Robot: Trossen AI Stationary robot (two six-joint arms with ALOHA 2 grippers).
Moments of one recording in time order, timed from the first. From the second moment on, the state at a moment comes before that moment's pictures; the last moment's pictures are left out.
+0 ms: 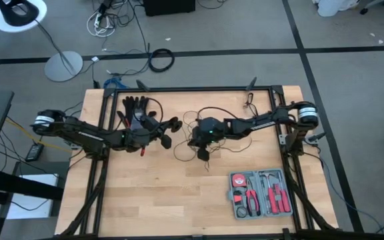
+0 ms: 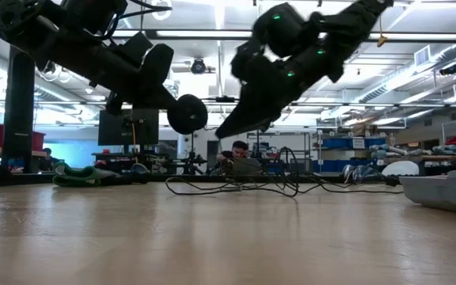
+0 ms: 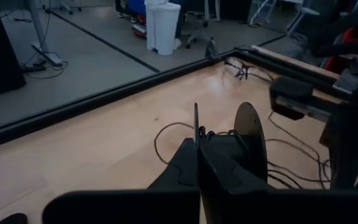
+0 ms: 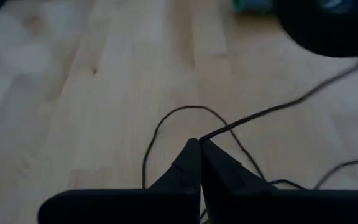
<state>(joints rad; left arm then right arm) -0.05 1.28 0.44 0.51 -0.75 -0.40 -0.08 1.77 0.97 0.19 -0.11 0.05</state>
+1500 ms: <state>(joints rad) -0.05 1.27 0.44 0.77 -0.77 -0.18 -0.11 1.70 0.65 0.88 0.23 0.25</state>
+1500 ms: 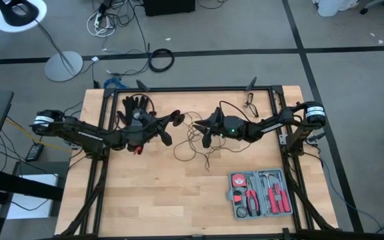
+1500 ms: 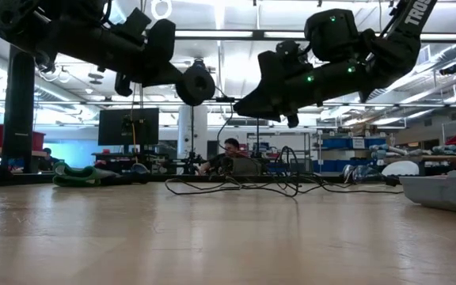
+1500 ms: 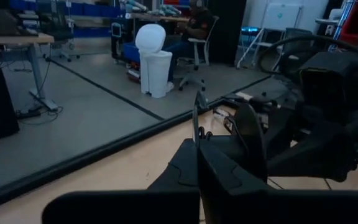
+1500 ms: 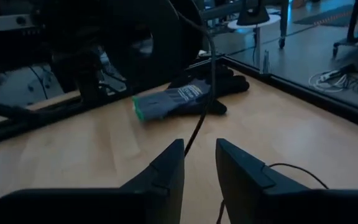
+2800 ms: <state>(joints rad) -0.05 1.27 0.44 0.90 -0.75 -0.16 -0.14 1.75 0.81 0.70 0.17 0.30</state>
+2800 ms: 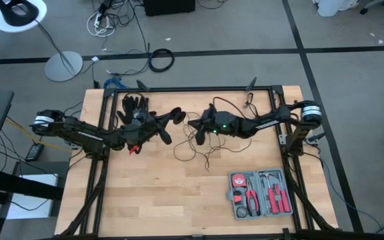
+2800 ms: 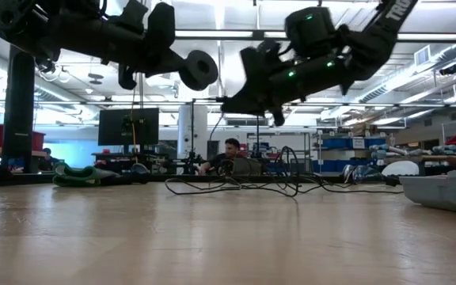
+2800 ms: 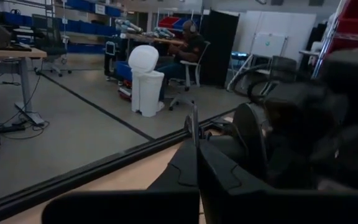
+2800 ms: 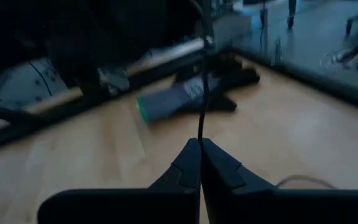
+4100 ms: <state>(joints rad) -0.03 1.27 0.44 0.65 -0.71 -0.22 -0.07 1.95 1.19 0.40 -0.06 0.02</state>
